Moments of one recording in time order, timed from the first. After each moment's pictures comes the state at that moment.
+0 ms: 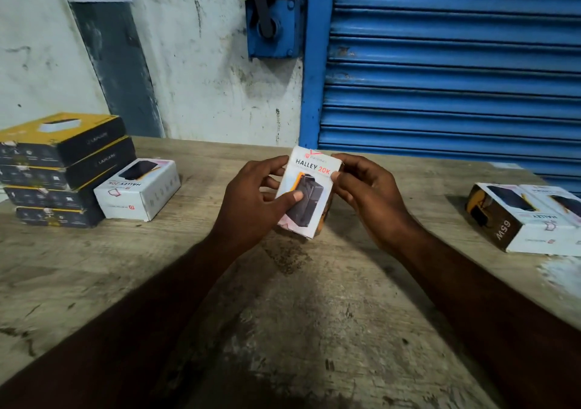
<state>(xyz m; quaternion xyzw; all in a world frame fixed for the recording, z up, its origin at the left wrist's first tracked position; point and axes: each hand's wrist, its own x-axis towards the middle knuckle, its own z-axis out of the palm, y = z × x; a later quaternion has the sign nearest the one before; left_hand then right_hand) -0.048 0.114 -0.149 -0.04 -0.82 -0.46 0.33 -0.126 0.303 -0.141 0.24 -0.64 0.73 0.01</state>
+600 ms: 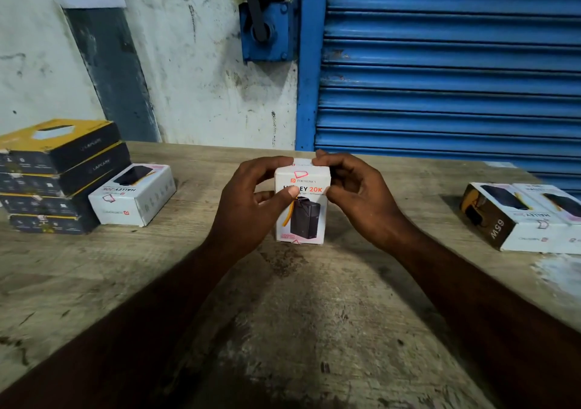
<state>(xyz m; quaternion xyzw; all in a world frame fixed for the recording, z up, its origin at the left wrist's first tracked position) -0.046 0.120 -0.147 -0.09 -0.78 -0.52 0.33 -0.108 0.306 -0.127 0.36 -0.67 0.65 0.03</state>
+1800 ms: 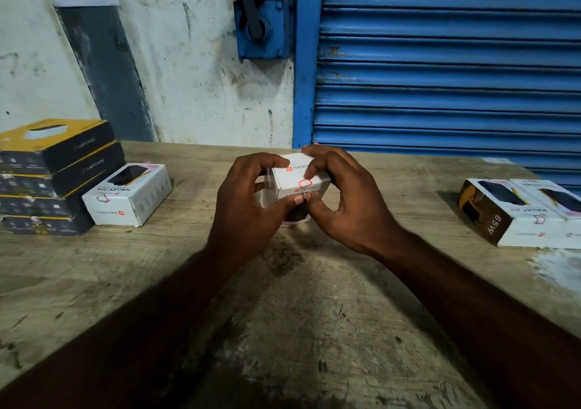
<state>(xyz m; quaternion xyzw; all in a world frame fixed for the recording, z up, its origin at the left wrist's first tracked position) -0.040 0.129 -0.146 -0.10 -0.79 -0.43 0.43 -0.097 0.302 -0.126 0.44 -0.74 0.44 0.23</state>
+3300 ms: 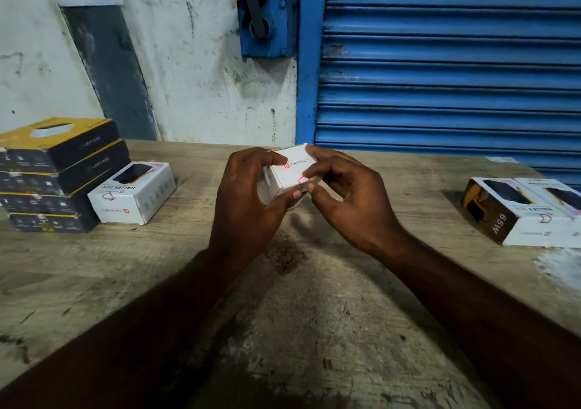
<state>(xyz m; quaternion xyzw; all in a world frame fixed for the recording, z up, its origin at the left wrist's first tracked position) -0.039 0.125 -0.146 -0.08 -0.81 -0.33 0.49 -0.101 0.291 -0.138 0.38 -0.69 0.58 0.18</state>
